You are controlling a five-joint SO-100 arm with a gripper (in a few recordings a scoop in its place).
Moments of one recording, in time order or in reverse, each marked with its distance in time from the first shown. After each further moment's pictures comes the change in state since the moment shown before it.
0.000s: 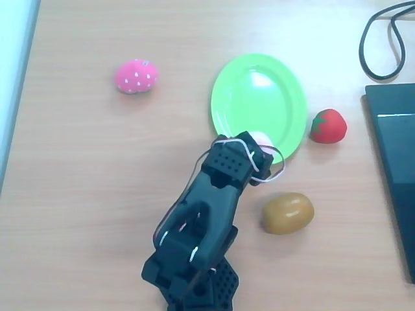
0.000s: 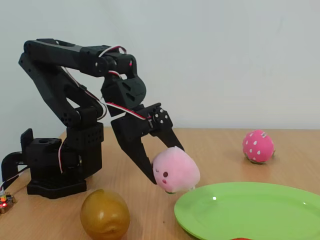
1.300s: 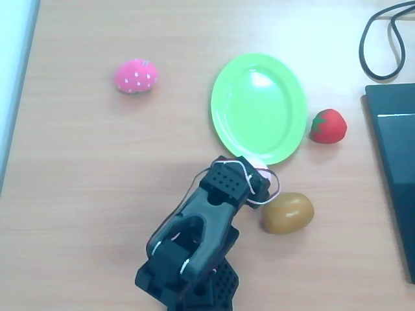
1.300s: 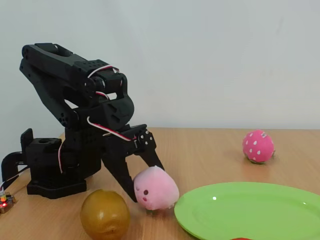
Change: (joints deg) arm 3.3 8.1 15.1 -3.3 -9.3
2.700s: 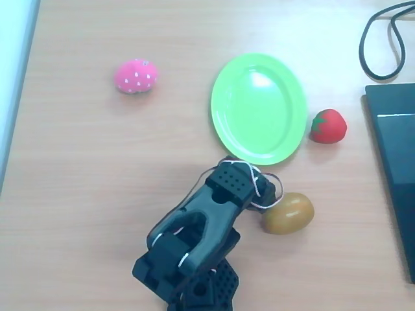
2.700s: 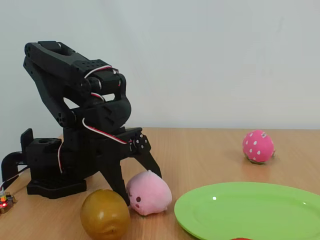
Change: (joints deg) arm 5.6 -3.9 -1.1 2.4 -11.9
